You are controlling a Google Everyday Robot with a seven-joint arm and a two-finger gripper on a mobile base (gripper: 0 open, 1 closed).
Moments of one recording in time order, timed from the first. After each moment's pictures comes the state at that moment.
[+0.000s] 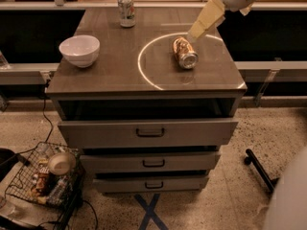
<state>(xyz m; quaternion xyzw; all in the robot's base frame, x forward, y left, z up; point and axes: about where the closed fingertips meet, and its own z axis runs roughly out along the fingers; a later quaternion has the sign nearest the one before) 0.647 -0.176 0.984 -0.31 0.93 0.00 0.21</state>
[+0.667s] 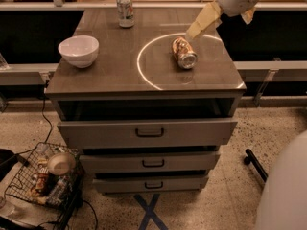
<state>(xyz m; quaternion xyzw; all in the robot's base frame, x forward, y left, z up) 0.660 -0.181 0.968 -0.22 0.95 0.01 0.20</state>
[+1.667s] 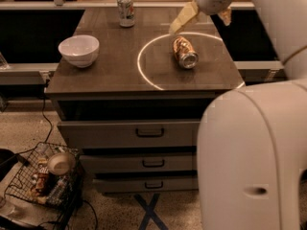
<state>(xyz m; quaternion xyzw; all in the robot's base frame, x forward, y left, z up) 0.729 -0.157 0.938 -0.17 0.97 0.03 0.19</state>
